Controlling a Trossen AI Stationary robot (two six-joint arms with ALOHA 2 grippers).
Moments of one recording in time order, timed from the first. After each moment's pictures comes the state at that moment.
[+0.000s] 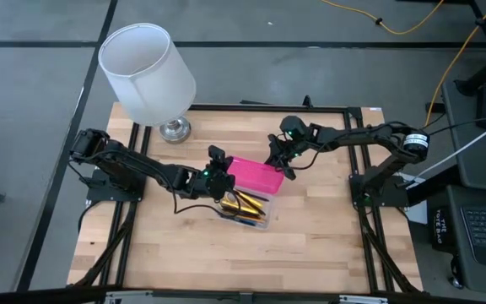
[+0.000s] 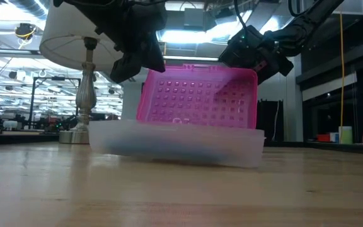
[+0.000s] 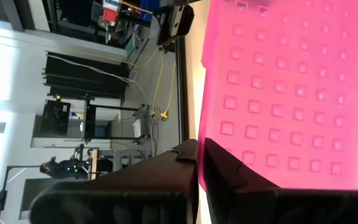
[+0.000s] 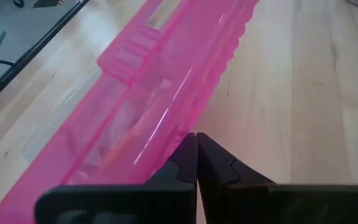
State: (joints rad) left arm -0.21 1.56 0.95 -0.13 -1.00 0.61; right arm -0.39 1.58 0.80 0.07 -0.67 -0.29
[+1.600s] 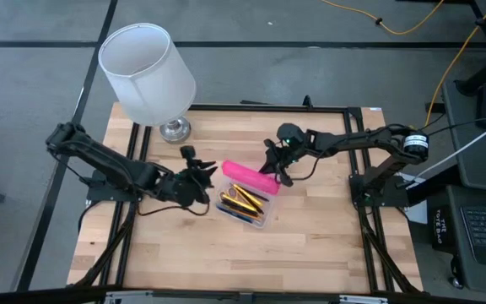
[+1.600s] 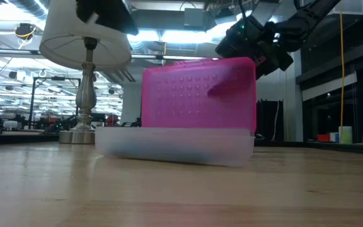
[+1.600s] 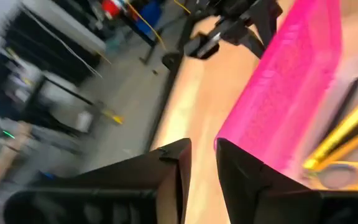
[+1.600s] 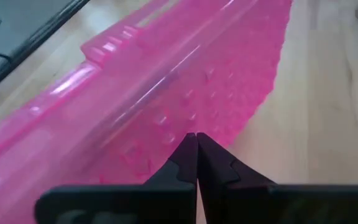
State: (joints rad) left arm -0.37 1.28 0.95 -0.42 -0.97 0.07; right arm -0.31 1.58 0.81 0.11 -0.59 -0.28
